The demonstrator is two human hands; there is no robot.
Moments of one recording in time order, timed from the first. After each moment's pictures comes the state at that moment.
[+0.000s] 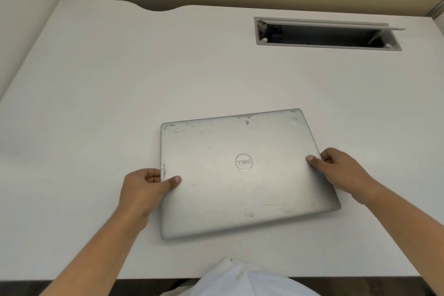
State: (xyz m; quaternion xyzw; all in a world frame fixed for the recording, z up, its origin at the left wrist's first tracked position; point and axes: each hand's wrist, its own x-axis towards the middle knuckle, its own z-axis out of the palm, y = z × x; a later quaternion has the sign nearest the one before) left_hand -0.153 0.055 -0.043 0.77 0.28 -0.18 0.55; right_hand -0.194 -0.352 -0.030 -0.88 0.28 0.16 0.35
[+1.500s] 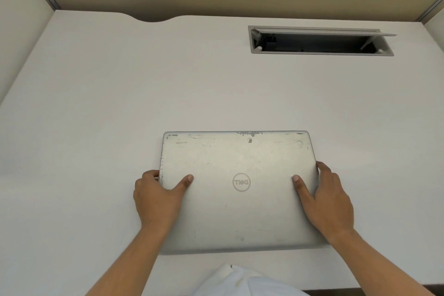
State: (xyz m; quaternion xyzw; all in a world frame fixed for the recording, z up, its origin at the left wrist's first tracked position) left_hand -0.146 0.017 -0.062 0.90 0.23 -0.05 0.37; right_hand -0.234 -0.301 -0.068 -0.94 0.31 -0.02 0.17
